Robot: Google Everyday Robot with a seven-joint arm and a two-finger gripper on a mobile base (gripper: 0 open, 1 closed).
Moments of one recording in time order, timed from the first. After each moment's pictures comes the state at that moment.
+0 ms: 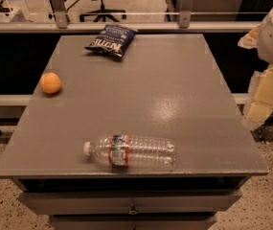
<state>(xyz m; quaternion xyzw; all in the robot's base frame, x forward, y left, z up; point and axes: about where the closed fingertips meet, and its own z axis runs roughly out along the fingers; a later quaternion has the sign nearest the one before) 0.438 -0.217 0.977 -0.60 0.78 -0.03 0.16</state>
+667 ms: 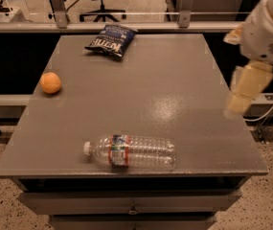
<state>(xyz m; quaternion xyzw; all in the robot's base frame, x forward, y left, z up) 0.469 -0.198 0.968 -0.61 0.77 -0.03 0.19</state>
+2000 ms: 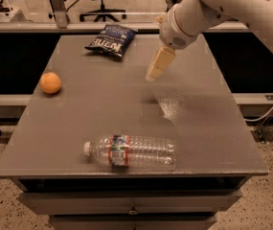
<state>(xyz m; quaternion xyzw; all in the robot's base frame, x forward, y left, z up) 0.664 -0.065 0.919 -0.64 0.68 0.02 0.36</state>
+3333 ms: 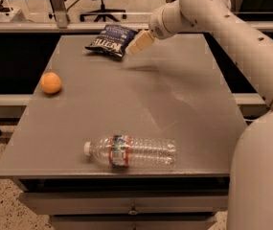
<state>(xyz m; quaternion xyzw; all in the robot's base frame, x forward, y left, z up) 0.811 -0.046 0.908 -0.47 0.74 0.07 0.48</state>
